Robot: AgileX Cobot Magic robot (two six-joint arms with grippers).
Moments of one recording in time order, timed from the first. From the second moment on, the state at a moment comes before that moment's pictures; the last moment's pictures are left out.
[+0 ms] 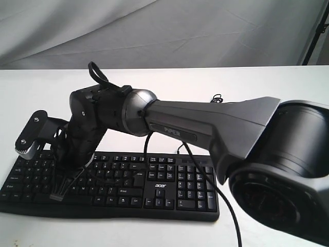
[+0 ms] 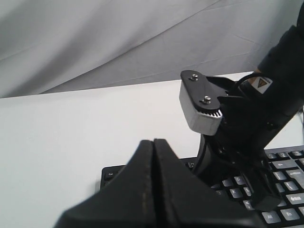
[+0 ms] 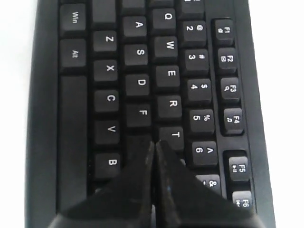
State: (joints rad) left arm -0.20 0.00 0.00 0.04 0.26 -0.02; right arm 0.93 2.42 -1.99 0.28 0.78 -0.69
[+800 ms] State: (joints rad) left arm -0.20 0.00 0.00 0.04 0.26 -0.02; right arm 0.93 2.42 -1.97 0.28 0.80 -0.68
